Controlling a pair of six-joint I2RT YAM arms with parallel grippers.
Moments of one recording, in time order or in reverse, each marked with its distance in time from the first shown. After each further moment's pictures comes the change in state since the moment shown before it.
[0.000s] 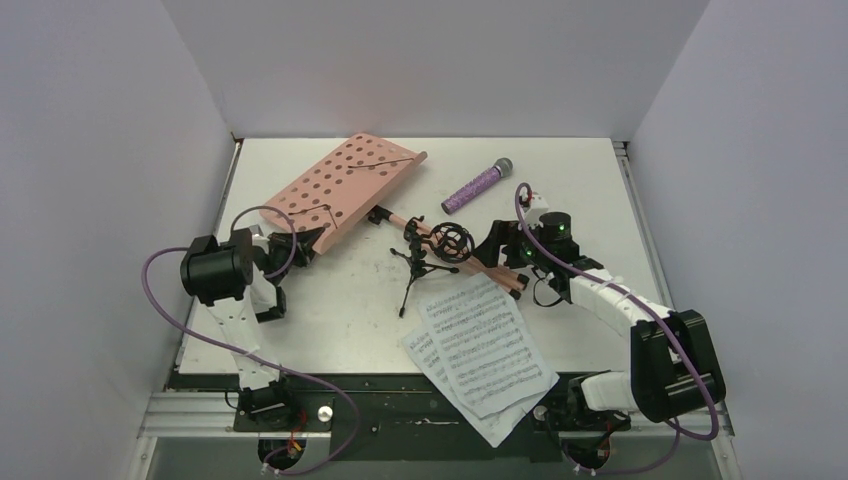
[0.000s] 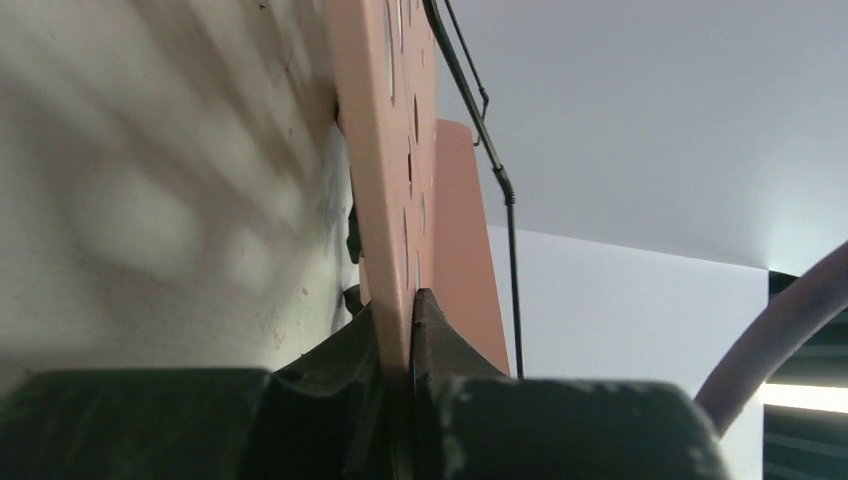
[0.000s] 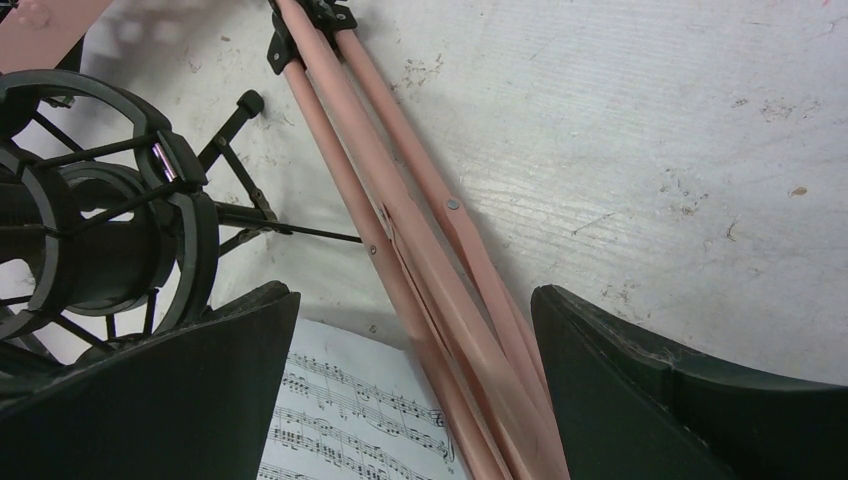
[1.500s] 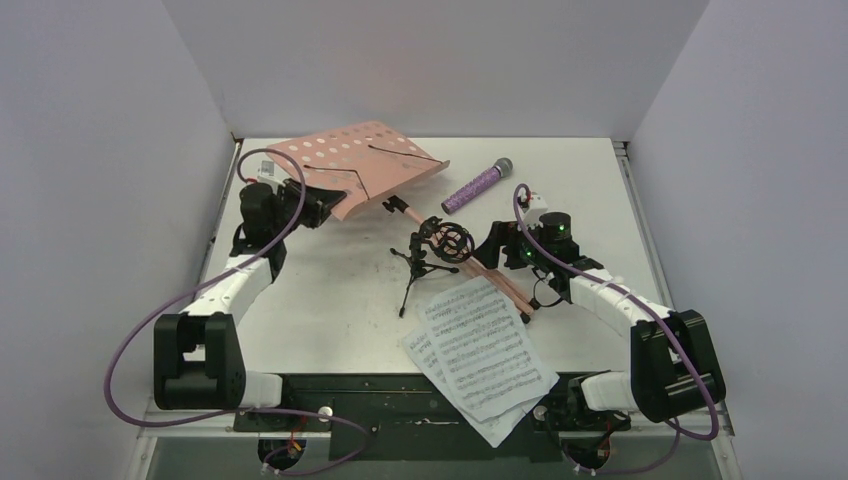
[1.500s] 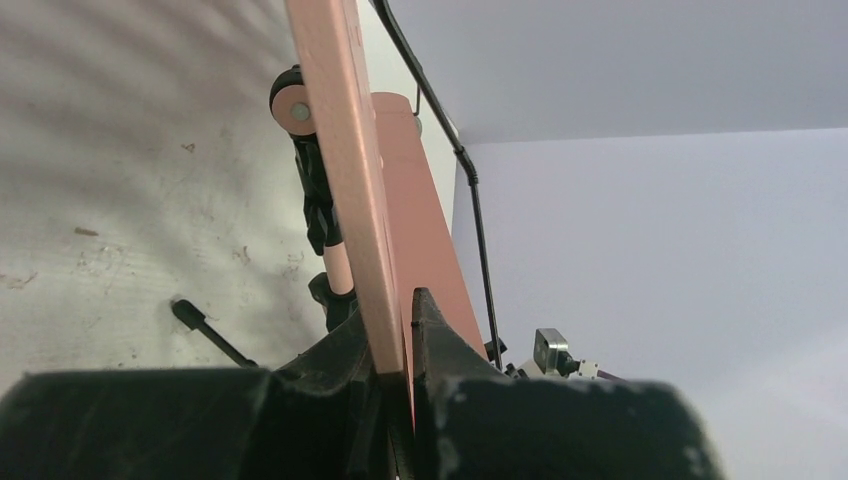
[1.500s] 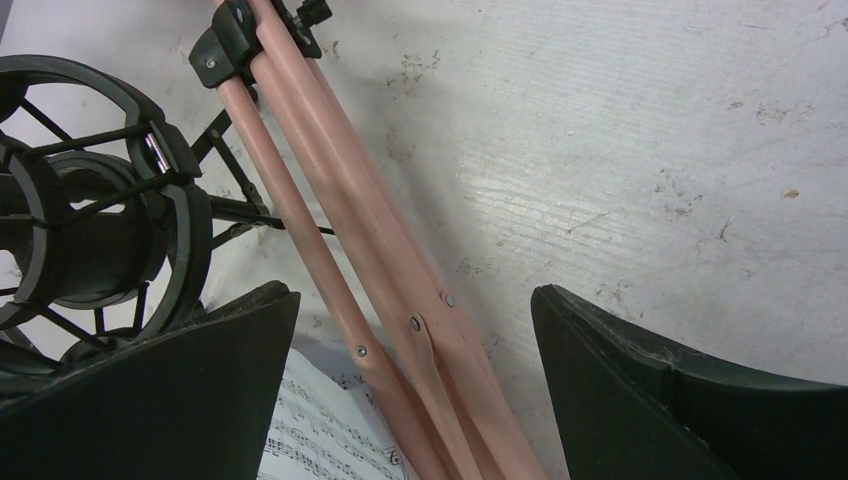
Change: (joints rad) left arm -0.222 -0.761 0.262 -1.123 -0.120 0.368; right arm 0.000 0.000 0.000 -0.005 0.000 -0.027
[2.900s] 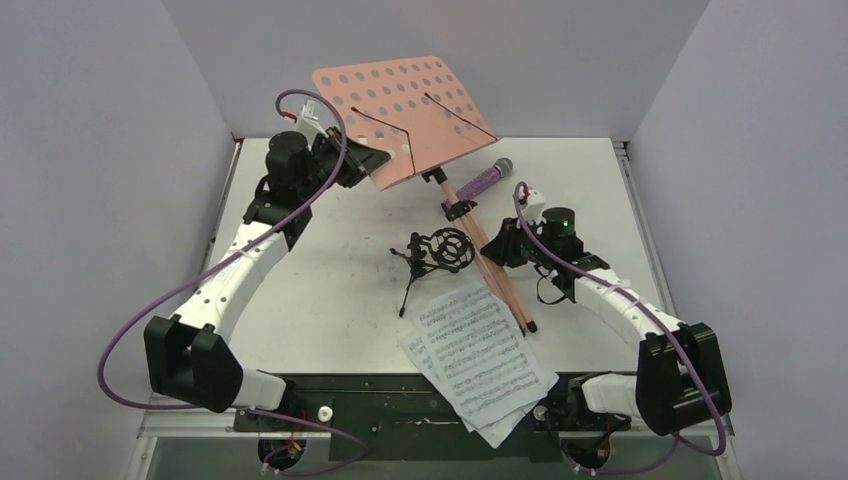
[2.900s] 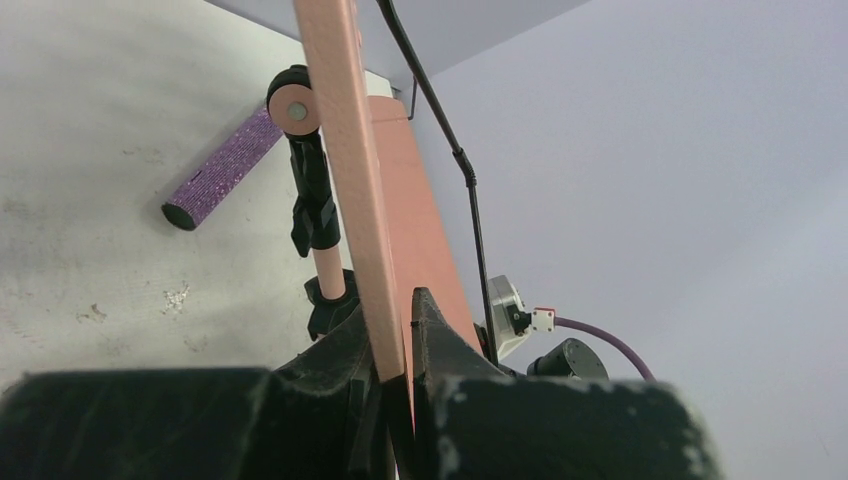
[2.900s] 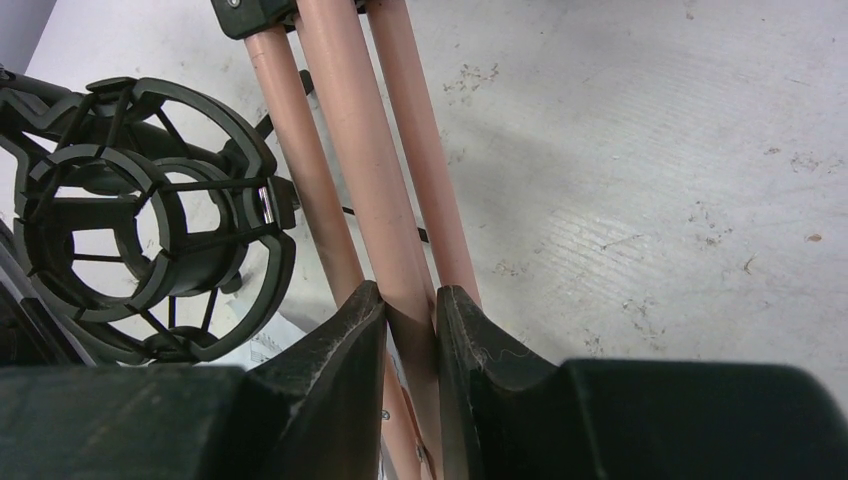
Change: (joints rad) left arm -0.294 0.022 0.475 -0.330 -0.111 0.221; right arm 0.006 -0.053 0.039 -0.067 -0.077 -0.063
